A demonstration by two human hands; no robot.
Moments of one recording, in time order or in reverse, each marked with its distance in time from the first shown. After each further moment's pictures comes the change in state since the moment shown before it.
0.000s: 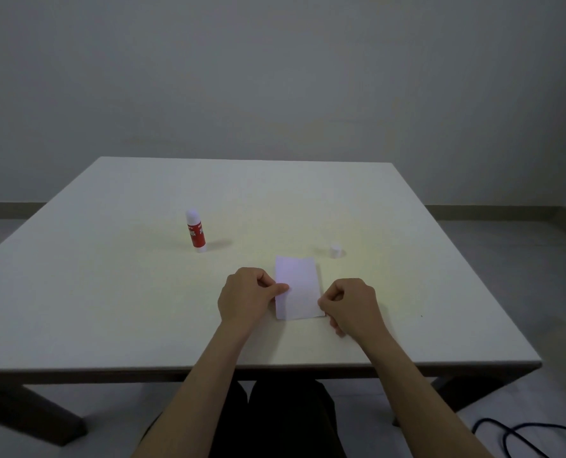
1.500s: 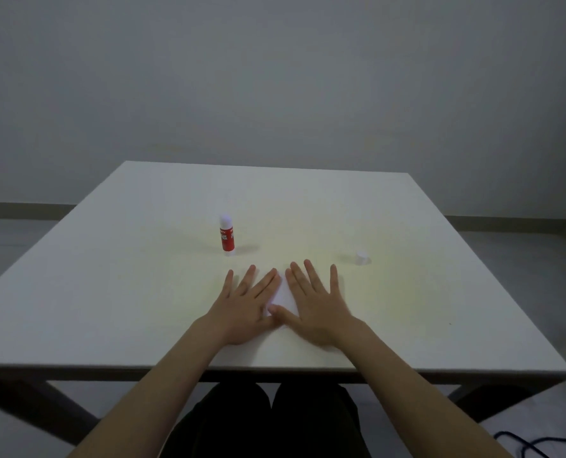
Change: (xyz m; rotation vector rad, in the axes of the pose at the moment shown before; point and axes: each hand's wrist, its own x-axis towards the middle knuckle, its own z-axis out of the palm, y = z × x) left_hand 0.015 -0.066 -0.048 0.816 -0.446 0.500; right_hand 0.012 -0.029 0.077 -0.906 -0.270 -0.486
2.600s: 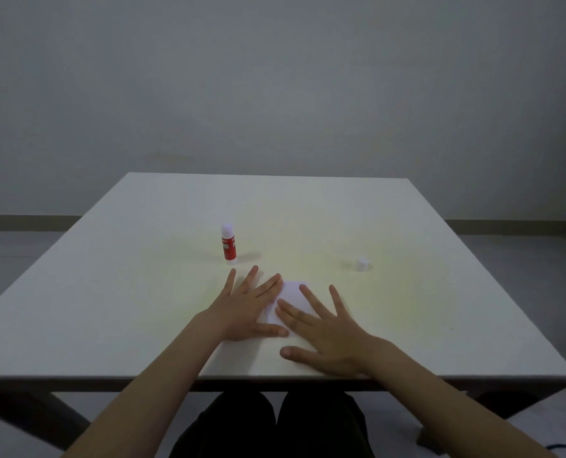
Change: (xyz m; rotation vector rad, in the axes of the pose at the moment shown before) left_hand 0.009 -0.014 -0.013 0.020 -0.043 0.078; right_hand -0.026 0.015 0.002 -0.004 -0.108 -0.269
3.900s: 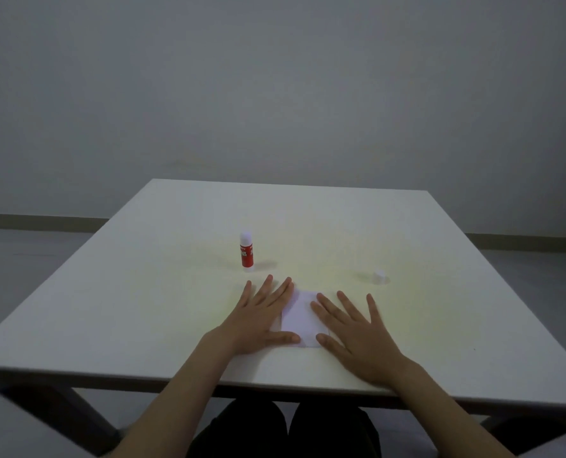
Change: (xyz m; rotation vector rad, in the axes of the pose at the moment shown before) left_hand -0.004 -0.002 0.016 -0.170 0.143 -0.001; right_hand -0.009 0.018 0.005 -0.007 0.137 0.193
